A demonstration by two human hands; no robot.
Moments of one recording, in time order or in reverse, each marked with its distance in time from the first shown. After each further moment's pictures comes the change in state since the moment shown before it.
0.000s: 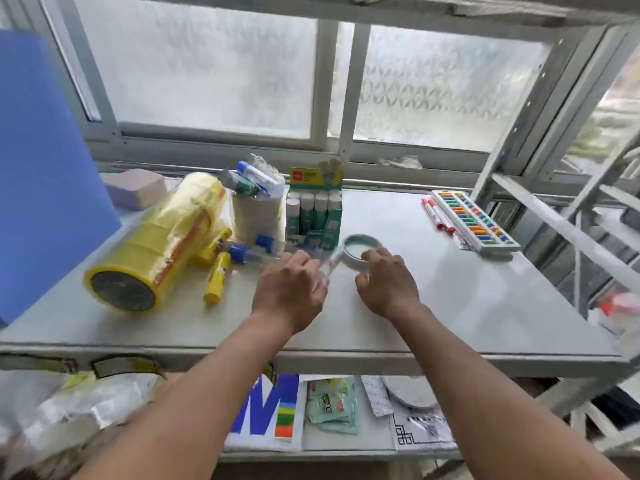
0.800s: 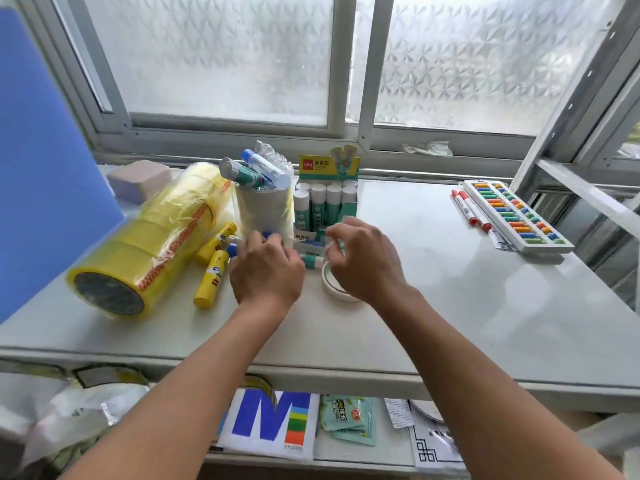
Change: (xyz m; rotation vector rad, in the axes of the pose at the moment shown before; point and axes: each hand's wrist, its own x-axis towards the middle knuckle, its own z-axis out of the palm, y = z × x) left_hand 0.032 -0.025 0.014 -0.035 0.157 -0.535; right_hand 0.030 -0.048 0.001 0.238 0.249 -0.356
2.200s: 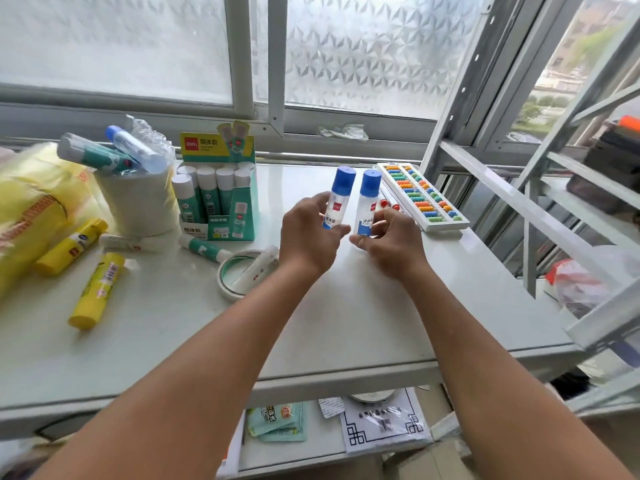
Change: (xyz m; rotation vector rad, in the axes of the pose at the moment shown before) left_hand -0.017 0.164 0.076 -0.673 -0.214 0.320; right_hand -0.024 0.174 -0.068 0.191 0.085 0.524
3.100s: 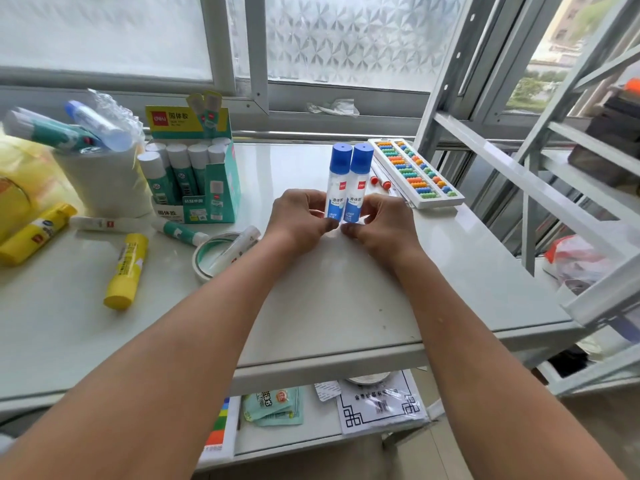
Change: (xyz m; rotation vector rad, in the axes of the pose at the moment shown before) left_hand 0.010 -0.014 0.015 -0.119 -0.293 -0.166; right_hand -0.002 0.014 -0.002 -0.036 -0.016 -0.068
